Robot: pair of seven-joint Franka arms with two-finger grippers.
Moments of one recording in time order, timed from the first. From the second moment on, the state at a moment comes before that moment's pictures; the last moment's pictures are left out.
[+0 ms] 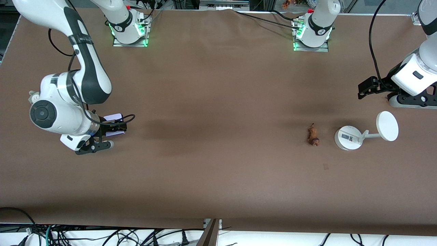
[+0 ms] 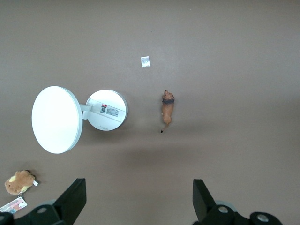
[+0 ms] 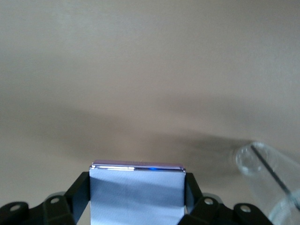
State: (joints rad) left arm -0.04 0.04 -0.01 -1.65 0.01 1.66 -0.01; right arm 0.12 0.46 0.02 -1.69 0.04 2.04 -0.11
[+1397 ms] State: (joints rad) left arm -0.04 0.04 -0.01 -1.65 0.01 1.66 -0.01; right arm 0.07 0.56 -0.03 -1.99 0.04 2.62 -0.22
